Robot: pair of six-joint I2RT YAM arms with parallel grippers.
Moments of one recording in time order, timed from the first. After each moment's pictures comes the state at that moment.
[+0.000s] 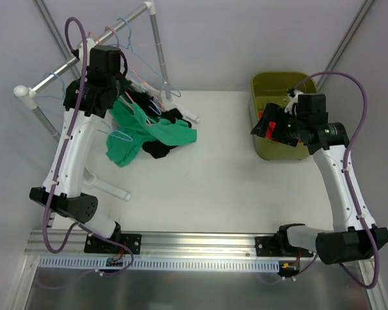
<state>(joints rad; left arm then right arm) -0.30 1.57 2.04 -1.02 -0.51 -0.73 0.16 1.23 1.43 -0.96 -0.23 0.37</state>
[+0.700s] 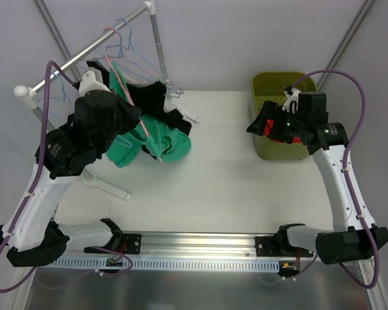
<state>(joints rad) -0.66 1.18 1.81 -1.04 -0.55 -0.86 0.16 1.23 1.43 -0.92 -0.32 0.38</state>
